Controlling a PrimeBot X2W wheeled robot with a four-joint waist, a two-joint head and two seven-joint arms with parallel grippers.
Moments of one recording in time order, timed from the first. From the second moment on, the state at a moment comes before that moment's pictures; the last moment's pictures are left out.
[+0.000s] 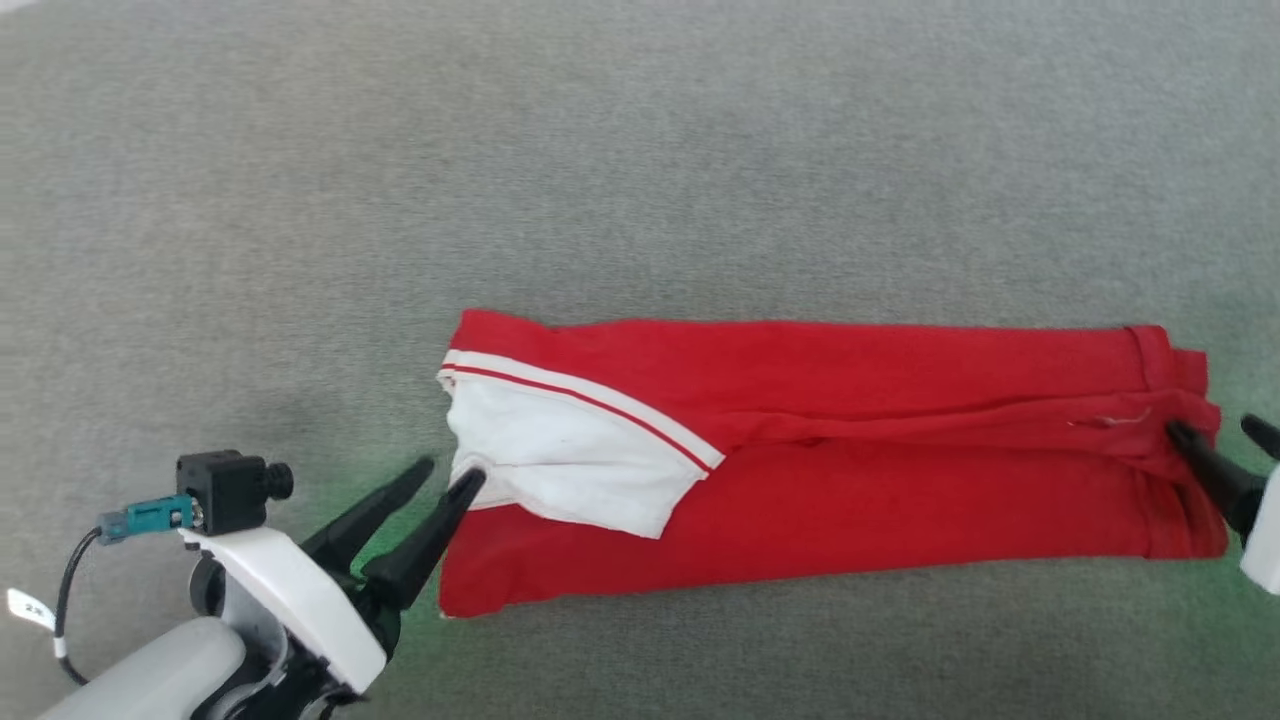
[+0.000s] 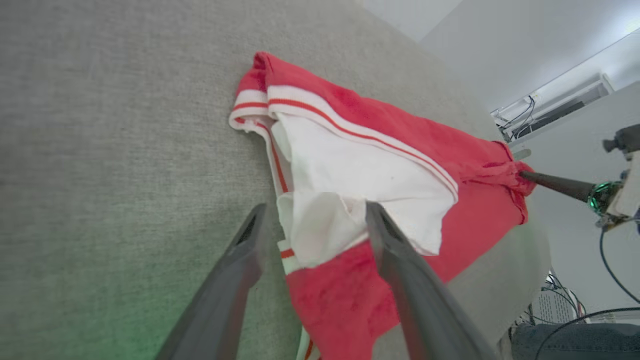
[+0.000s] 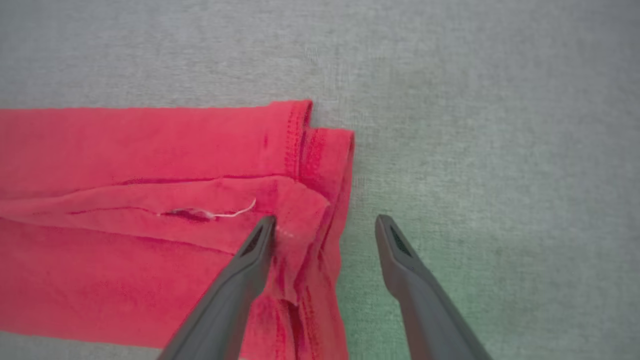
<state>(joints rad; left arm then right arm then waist) -0.51 0.83 -1.08 0.13 -1.41 -0.13 -0.26 -0.16 -0.45 -0.14 -0.04 0.58 0.13 0.72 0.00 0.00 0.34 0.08</state>
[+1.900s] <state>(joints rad) -0.13 0.29 -0.19 0.06 -0.30 -0.13 -0.26 -0.29 -0.57 -0.46 0.28 0.51 0.13 0.74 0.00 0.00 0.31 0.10</state>
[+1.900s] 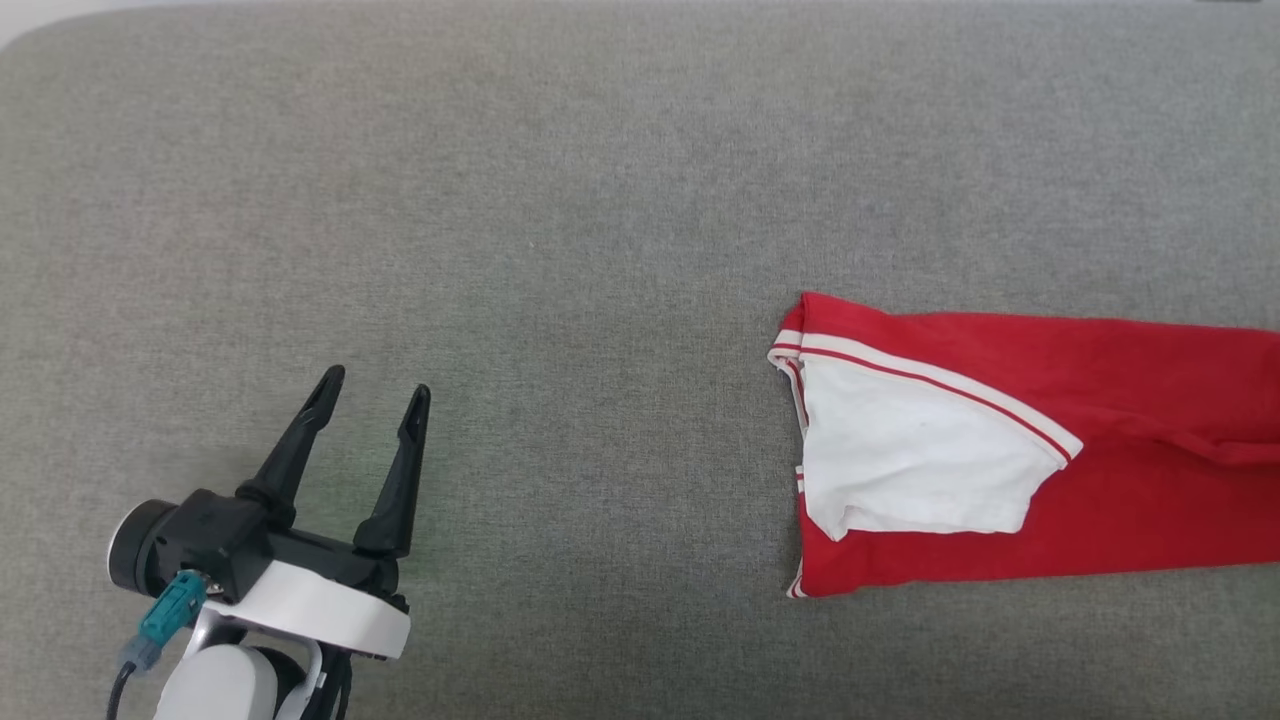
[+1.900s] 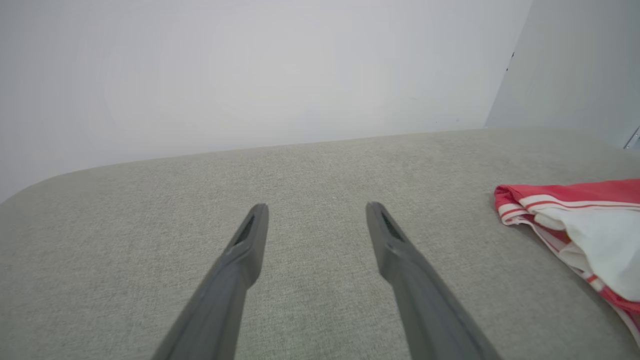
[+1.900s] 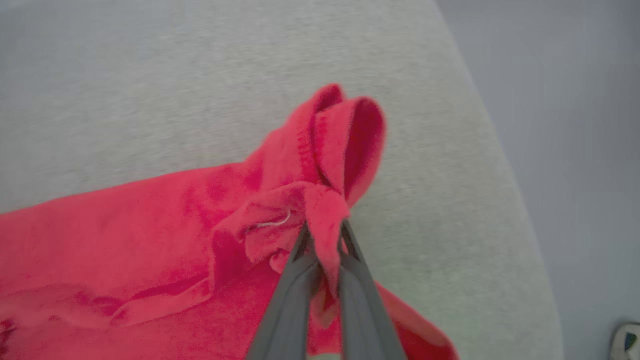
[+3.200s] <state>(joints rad) -0.18 0.25 -0.24 0.12 -0.36 -0.13 -0.26 -0.42 -0.46 0.40 -0.02 0.64 0.13 0.77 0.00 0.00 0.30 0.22</state>
